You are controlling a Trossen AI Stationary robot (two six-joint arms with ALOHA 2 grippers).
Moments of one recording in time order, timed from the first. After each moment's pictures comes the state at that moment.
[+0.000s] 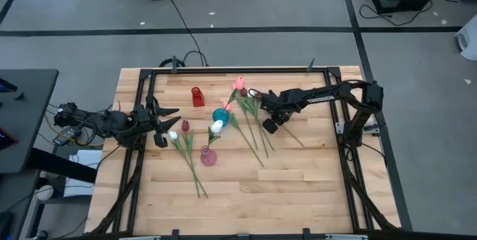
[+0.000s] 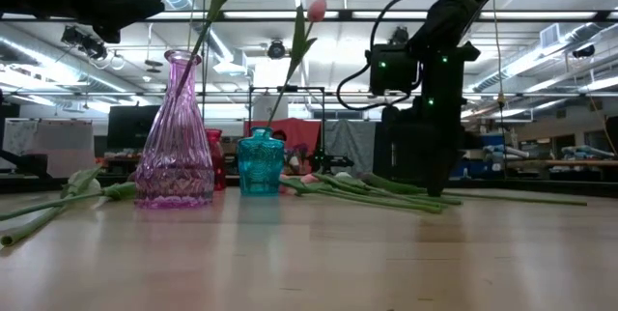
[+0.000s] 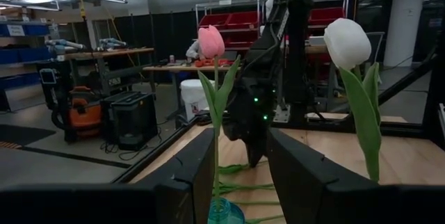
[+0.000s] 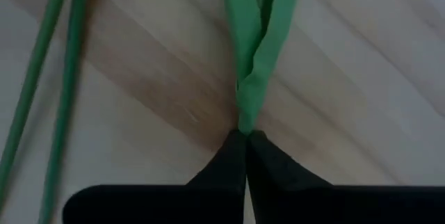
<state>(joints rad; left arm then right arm) -0.30 0.17 0.21 0.10 -0.61 0.10 -0.32 1.76 0.98 -0.67 0.07 0.53</state>
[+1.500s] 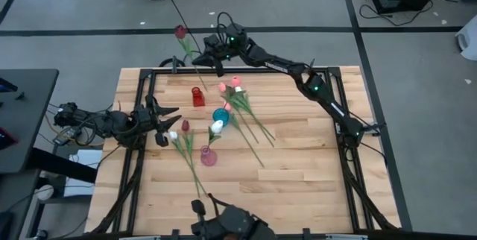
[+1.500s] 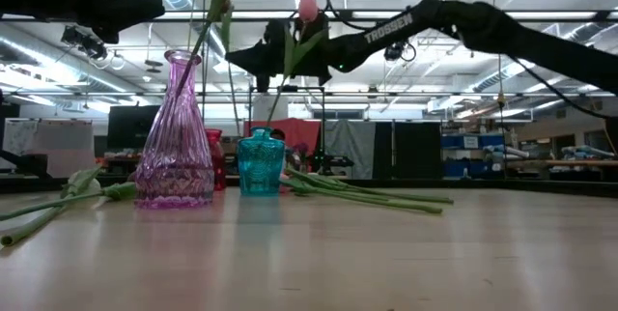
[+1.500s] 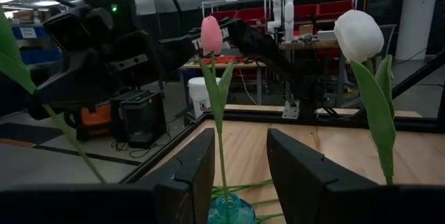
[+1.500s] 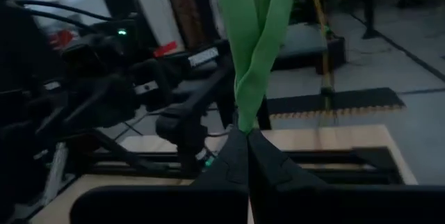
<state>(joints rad) -0.30 0.17 0.21 0.09 -0.64 0.12 -0.57 2.54 2.34 0.21 -0.94 0.24</state>
